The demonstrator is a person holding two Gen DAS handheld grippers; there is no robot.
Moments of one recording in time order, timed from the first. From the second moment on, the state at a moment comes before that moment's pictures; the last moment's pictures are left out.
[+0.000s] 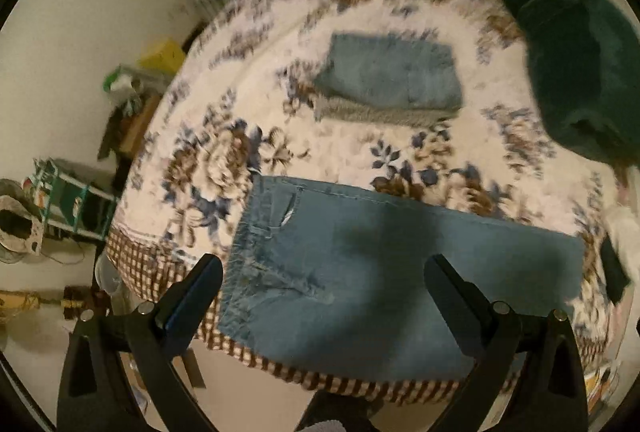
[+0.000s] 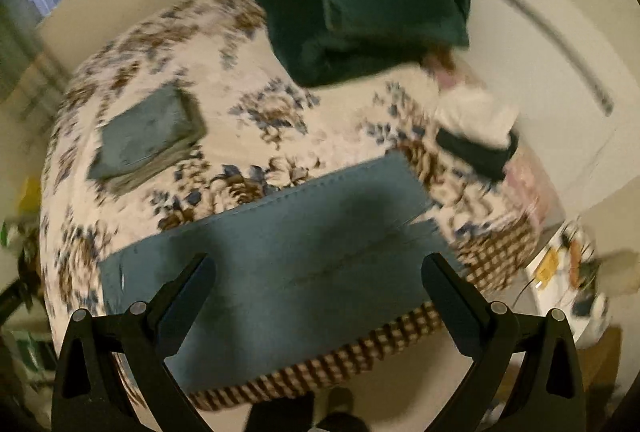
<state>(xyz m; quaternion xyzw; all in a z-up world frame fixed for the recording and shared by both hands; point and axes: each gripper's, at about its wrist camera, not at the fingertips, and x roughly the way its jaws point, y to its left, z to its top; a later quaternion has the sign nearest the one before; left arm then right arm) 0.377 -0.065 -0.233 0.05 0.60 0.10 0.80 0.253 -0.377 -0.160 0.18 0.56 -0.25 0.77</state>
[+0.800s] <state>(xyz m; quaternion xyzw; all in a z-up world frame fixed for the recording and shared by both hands) 0.562 0.030 -0.573 -0.16 0.74 0.26 0.60 0.418 -0.517 -0.595 0.37 0.65 -0.41 0.52</state>
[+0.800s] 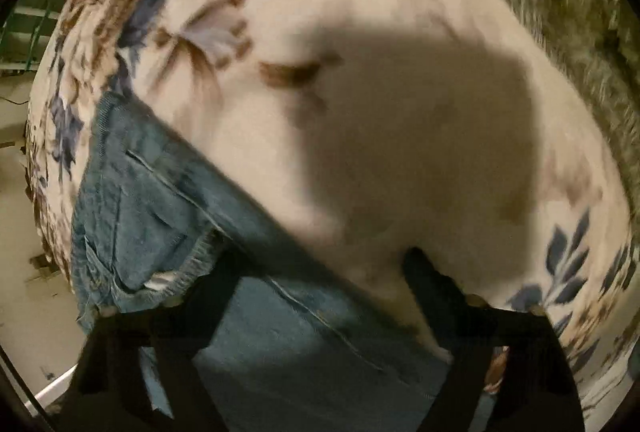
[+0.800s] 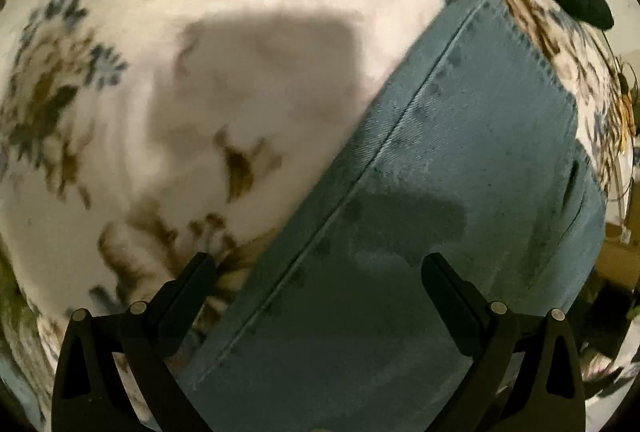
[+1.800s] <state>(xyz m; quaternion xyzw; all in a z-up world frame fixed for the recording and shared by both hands) 0.224 0.095 -0.421 -0.27 0.59 0.22 0.73 0.136 -0.492 -0.470 0.38 0.62 -0.27 0.63</state>
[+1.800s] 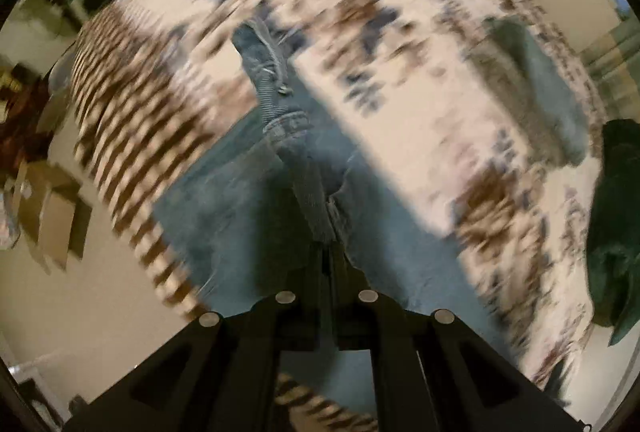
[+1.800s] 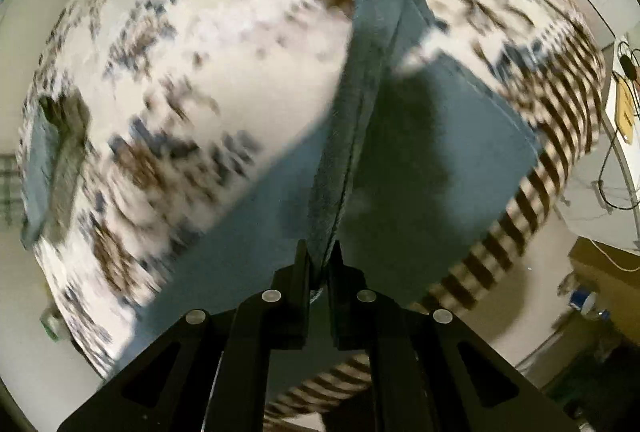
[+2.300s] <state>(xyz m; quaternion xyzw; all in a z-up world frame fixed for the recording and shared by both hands) 0.165 0.107 -0.500 -0.27 0.61 0.25 0.70 0.030 -0.523 -0.536 0.40 0.65 -0.24 0.60</state>
